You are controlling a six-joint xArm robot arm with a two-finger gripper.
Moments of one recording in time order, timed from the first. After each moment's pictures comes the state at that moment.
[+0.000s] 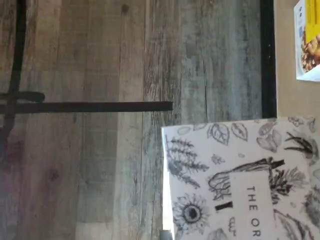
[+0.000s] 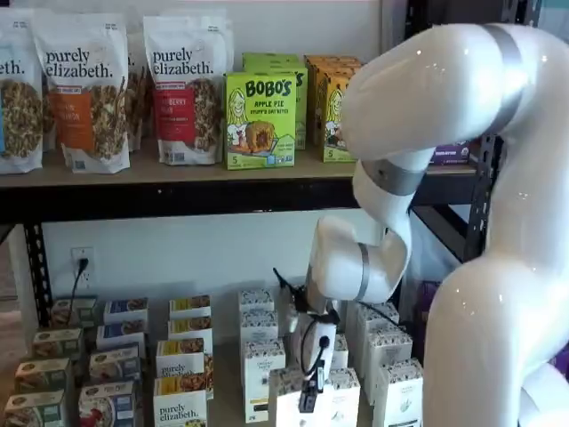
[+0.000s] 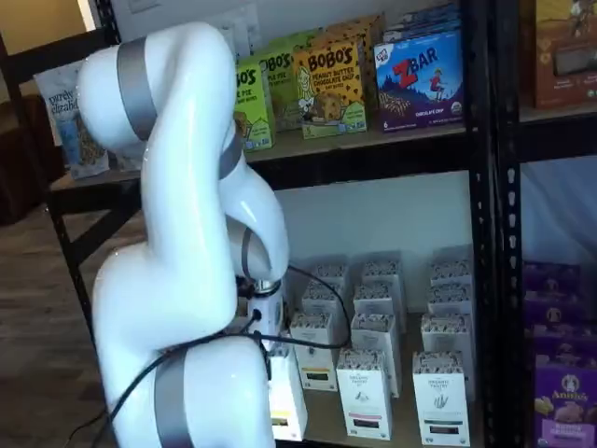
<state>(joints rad) 0.31 0.18 -0.61 0.39 0.40 -1.61</state>
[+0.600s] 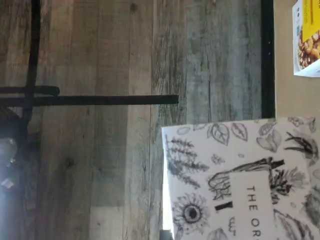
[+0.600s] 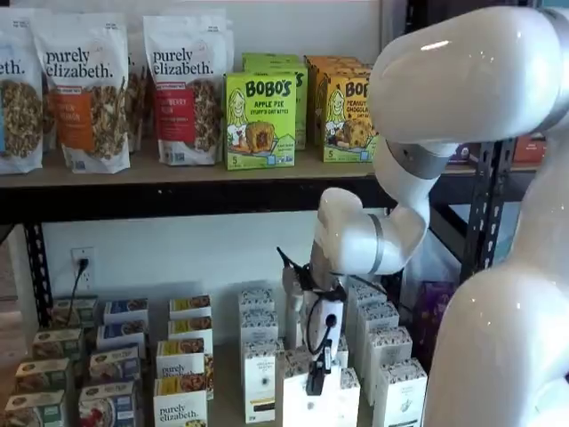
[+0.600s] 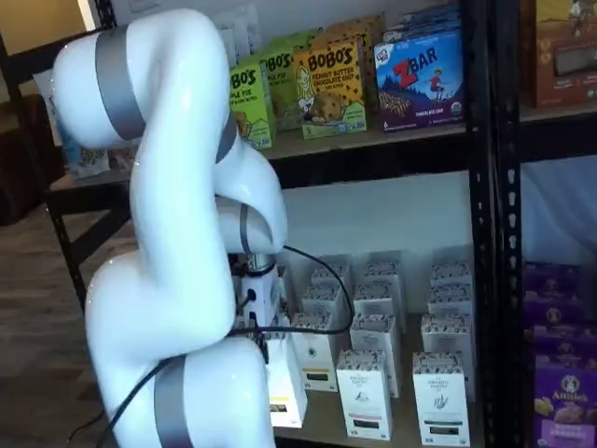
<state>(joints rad) 0.29 -0.01 -0.56 0.24 0.53 -1.48</state>
